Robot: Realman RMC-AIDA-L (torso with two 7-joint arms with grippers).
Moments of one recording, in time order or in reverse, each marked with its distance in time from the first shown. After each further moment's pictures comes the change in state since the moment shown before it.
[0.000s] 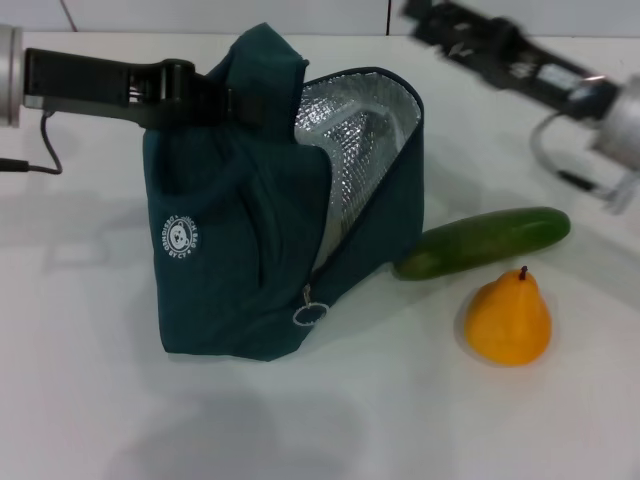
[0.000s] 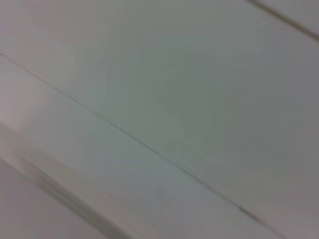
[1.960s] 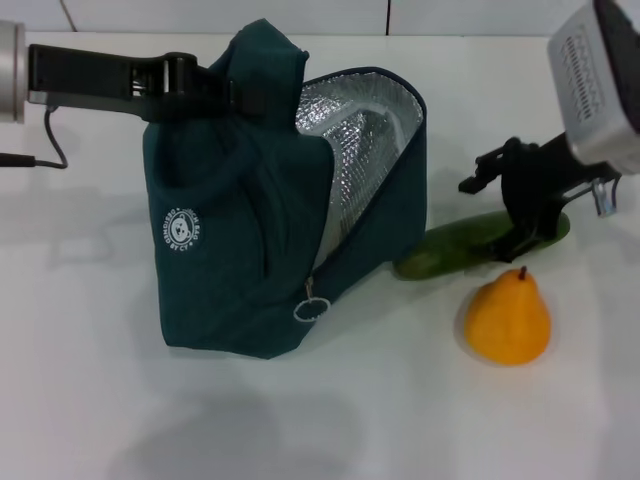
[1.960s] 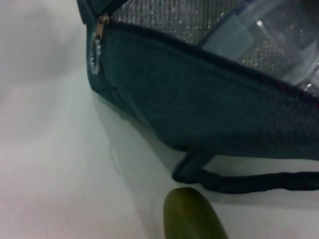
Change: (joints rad) left arm 0.000 -0.007 -0.002 0.000 -0.005 -0.025 0.011; right arm 0.205 0.014 0.448 -0.453 -1.836 -0.092 -0.286
